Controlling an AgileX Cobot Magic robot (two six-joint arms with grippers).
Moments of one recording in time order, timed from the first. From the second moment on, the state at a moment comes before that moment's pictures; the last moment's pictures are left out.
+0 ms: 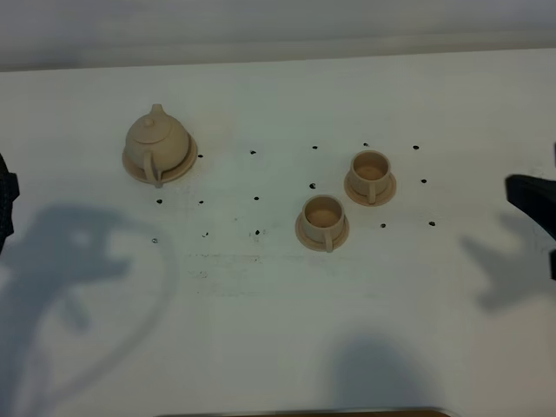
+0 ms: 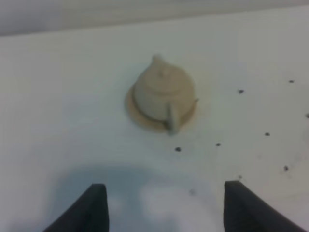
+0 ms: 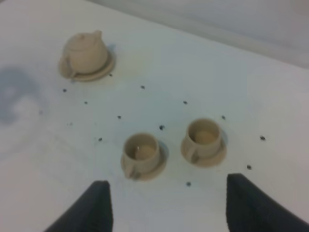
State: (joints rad) left arm 0.16 0.84 -0.62 -0.58 0.47 0.63; right arm 0.13 0.74 -0.71 0.56 0.70 -0.67
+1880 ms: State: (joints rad) left arm 0.16 1.10 -0.64 -0.65 0.32 0.61; right arm 0.13 0.01 -0.52 0.07 1.12 -0.02
